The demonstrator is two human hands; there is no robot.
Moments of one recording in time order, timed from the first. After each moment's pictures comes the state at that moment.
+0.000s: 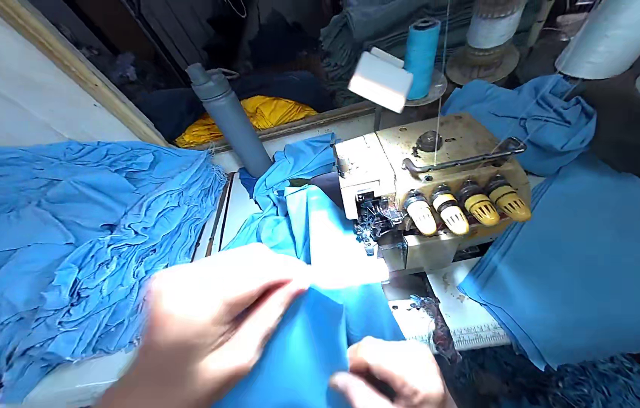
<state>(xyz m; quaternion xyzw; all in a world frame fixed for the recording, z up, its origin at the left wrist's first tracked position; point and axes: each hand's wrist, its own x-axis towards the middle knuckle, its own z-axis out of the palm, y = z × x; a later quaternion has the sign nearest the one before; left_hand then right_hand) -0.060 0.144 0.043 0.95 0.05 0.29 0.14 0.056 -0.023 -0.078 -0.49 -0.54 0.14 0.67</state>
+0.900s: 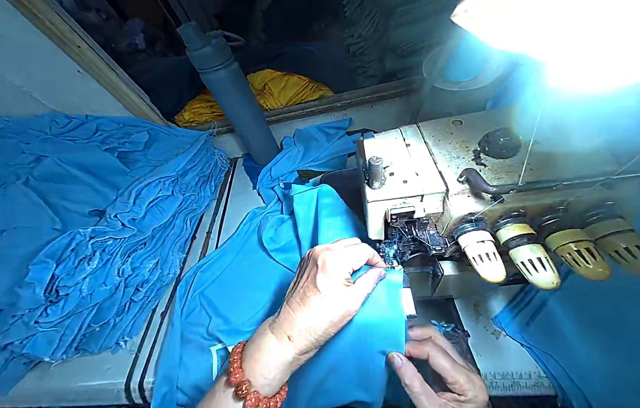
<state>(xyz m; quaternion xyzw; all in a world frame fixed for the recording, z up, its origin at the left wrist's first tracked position) 0.030 0.171 -0.067 0.93 0.14 0.24 0.26 0.083 -0.015 -0.165 -0.60 -0.37 0.12 0.70</state>
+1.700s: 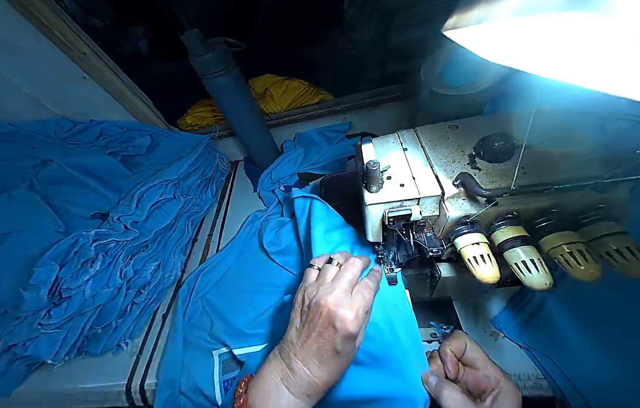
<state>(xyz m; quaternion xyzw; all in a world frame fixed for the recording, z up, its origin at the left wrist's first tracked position) 0.013 0.150 -0.087 0.95 0.09 0.29 0.00 0.096 -0.036 -0.131 -0.48 -0.23 0.33 0.78</state>
